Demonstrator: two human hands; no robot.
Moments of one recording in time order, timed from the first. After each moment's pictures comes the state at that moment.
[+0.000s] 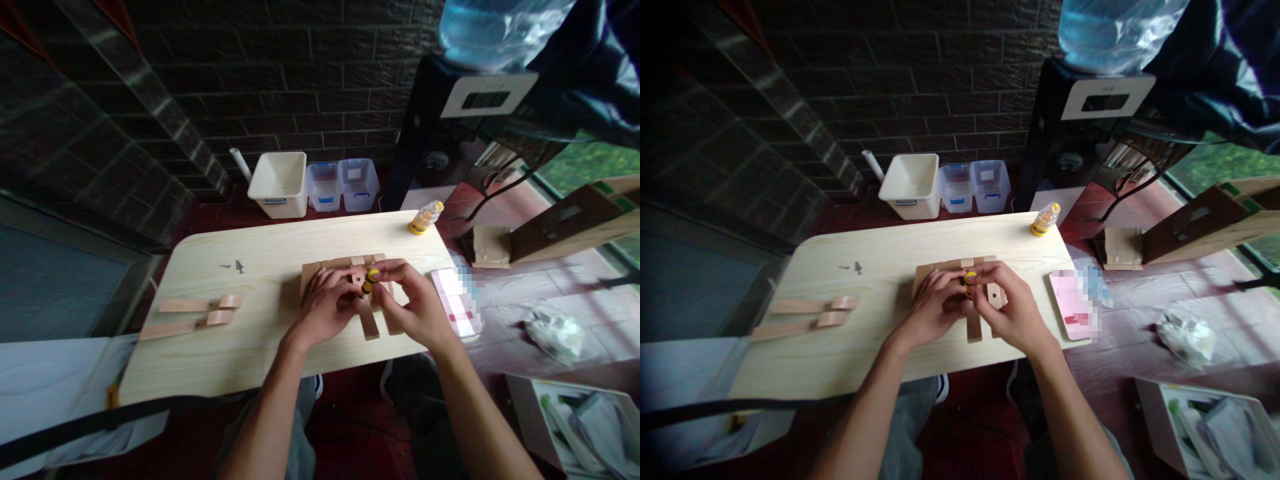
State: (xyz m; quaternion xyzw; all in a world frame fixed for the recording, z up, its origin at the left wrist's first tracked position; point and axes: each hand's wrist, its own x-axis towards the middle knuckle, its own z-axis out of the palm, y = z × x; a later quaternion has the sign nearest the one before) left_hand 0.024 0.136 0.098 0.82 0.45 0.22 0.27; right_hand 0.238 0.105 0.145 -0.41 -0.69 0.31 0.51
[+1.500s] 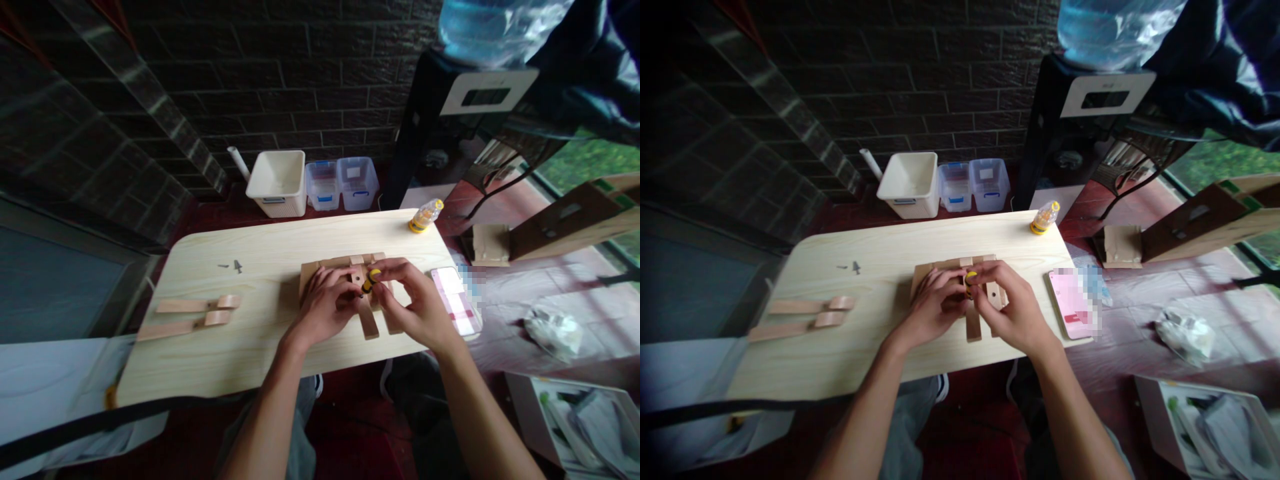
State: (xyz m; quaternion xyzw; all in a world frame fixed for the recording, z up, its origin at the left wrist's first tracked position) left_hand 0.024 0.135 0.096 0.82 0.45 0.23 0.27; right_hand 0.241 0.102 0.150 -0.41 -0.69 0.31 0.50
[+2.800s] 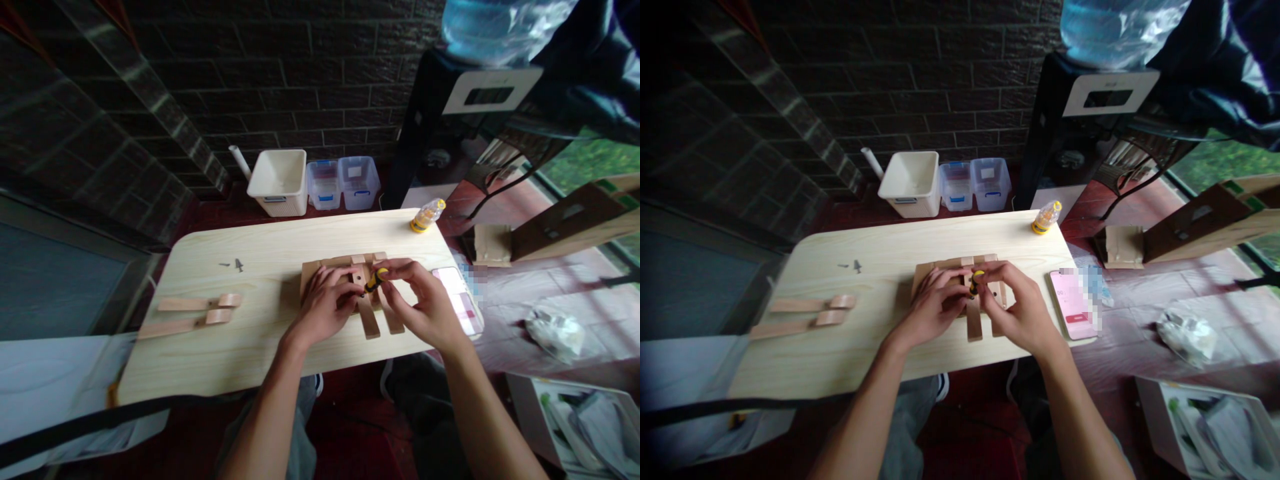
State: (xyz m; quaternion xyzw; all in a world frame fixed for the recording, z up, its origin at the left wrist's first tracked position) left_hand 0.021 0.136 0.092 0.83 0.43 0.24 0.25; right_hand 0.248 0.099 0.149 -0.43 -0.69 0.32 0.49
